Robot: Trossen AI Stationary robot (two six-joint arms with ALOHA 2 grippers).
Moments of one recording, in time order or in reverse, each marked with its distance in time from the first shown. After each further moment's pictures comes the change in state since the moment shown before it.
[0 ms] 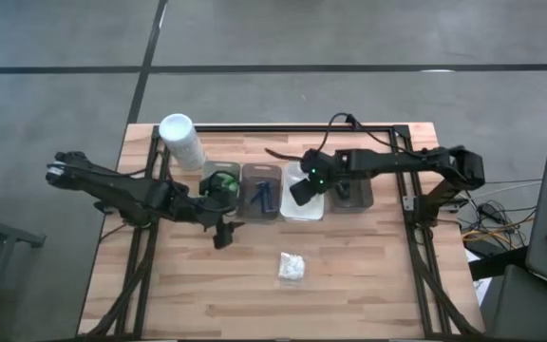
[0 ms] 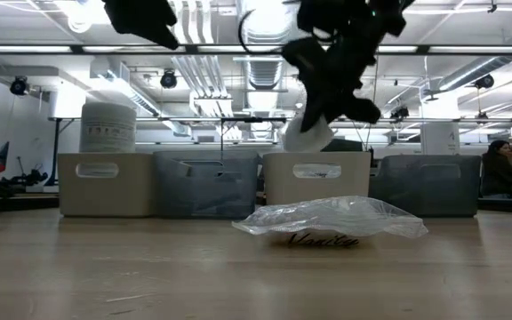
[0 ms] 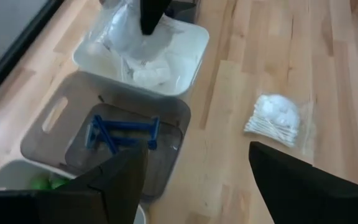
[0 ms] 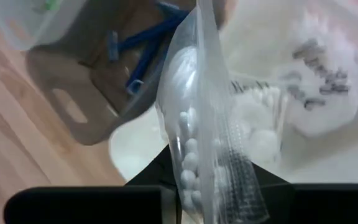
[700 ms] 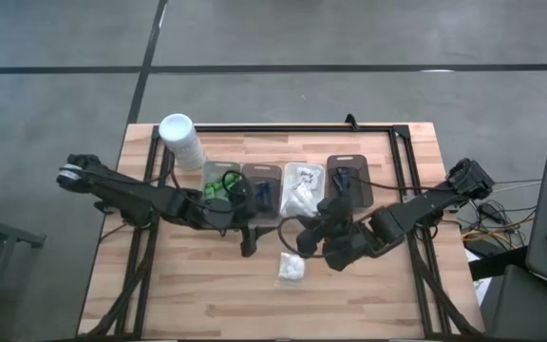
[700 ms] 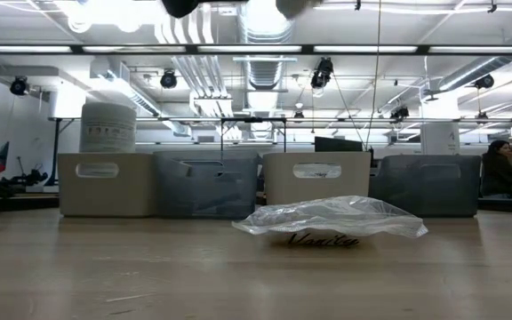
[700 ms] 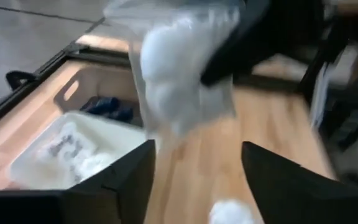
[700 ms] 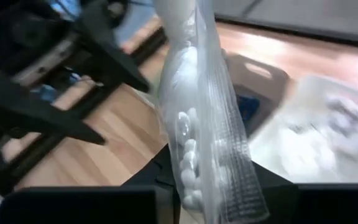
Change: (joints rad) left arm 0.000 0.137 0.007 0.537 -0.002 0.118; right arm 0.633 0.000 0.288 -0.133 0.871 0.342
